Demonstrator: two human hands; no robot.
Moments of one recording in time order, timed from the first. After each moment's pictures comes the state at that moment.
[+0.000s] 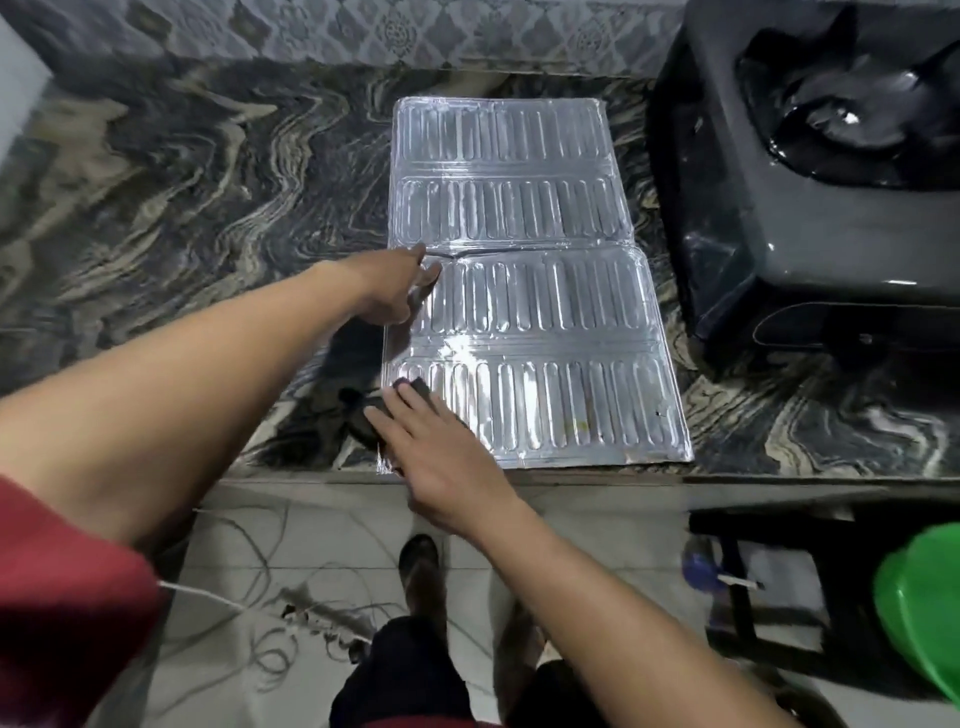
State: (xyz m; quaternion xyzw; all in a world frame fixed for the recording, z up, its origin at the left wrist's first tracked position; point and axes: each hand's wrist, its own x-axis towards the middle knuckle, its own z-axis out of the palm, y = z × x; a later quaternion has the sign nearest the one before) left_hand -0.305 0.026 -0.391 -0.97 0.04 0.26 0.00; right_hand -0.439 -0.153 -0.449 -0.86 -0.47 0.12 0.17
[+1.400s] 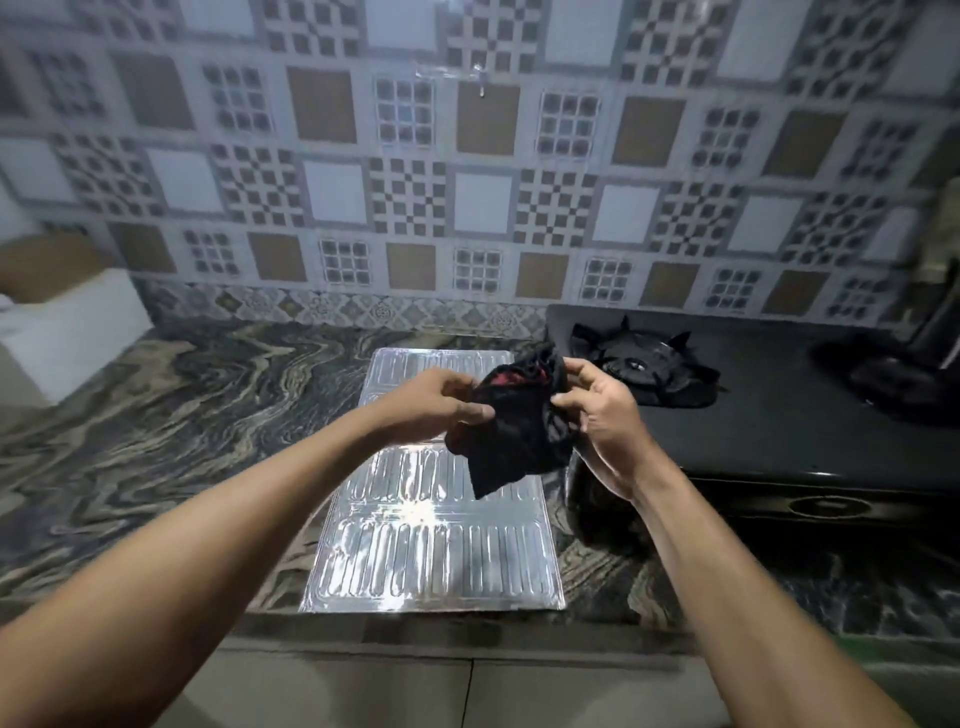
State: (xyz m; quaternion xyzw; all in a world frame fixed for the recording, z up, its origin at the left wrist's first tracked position) left_hand -0.356 -0.126 -0.227 -0.84 0.05 0.08 -0.53; right_hand -0.320 -0.347 -0.227 -0.59 -0.15 0.16 0.78
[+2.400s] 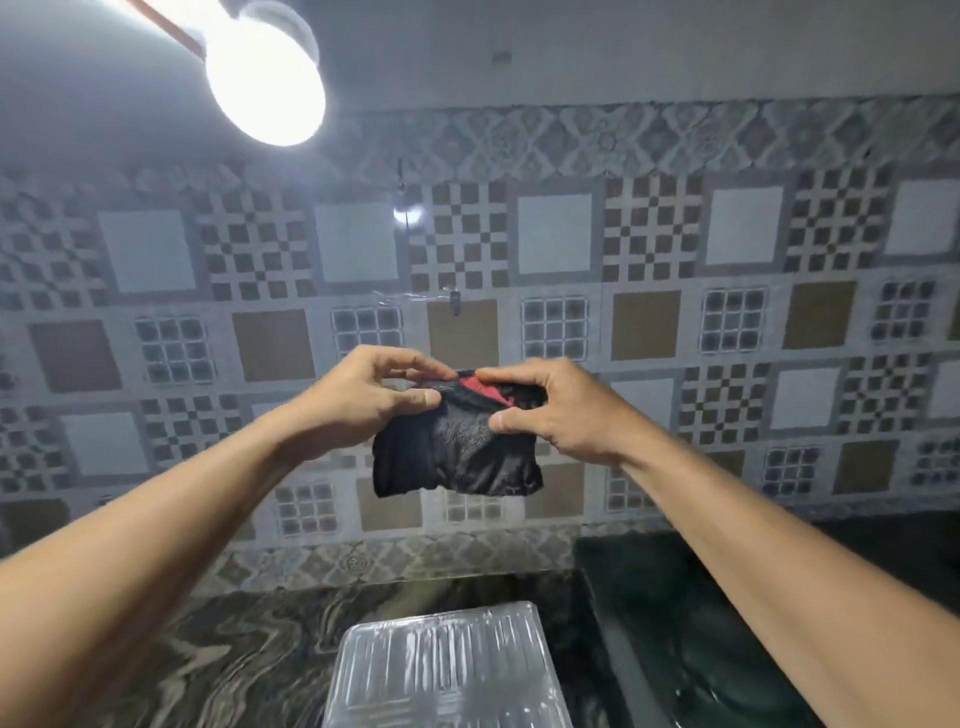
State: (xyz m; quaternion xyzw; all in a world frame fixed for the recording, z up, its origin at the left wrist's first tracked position) left_hand -0.119 -0.003 -0.030 -0.87 0.12 -0.14 -0.46; right_hand -0.062 -0.241 -0.047 -0.80 -0.40 -0.06 0.43
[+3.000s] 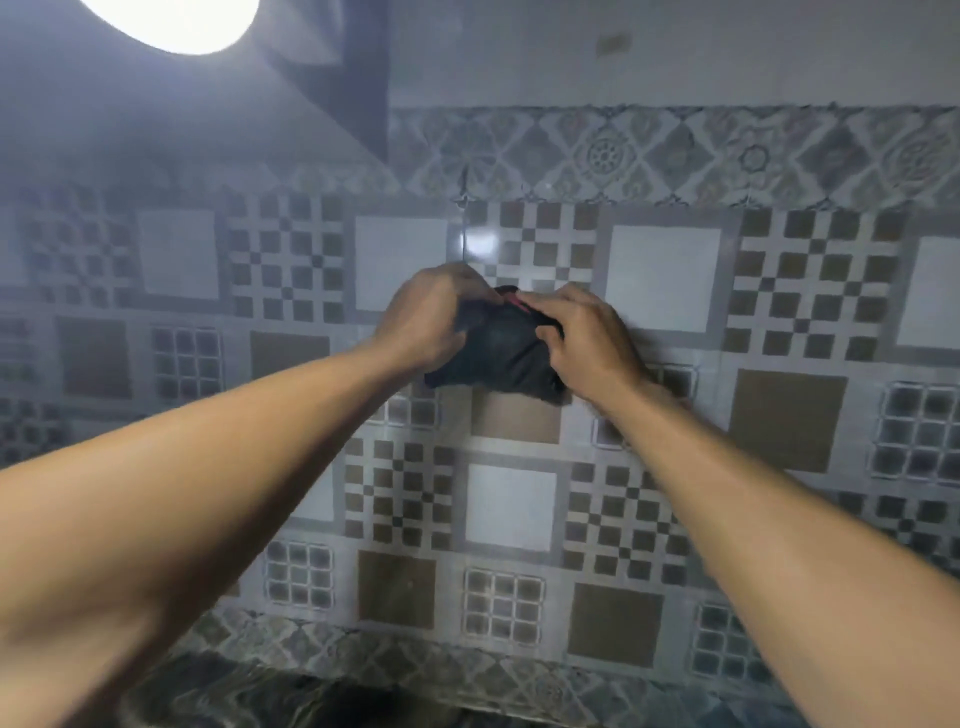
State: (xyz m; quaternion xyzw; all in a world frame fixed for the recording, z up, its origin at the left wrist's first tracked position) left_hand 0.057 0.028 0.038 -0.88 0.08 -0.46 -0.04; right_hand 0.147 -0.147 0.017 -0.76 -0.43 -0.36 0.33
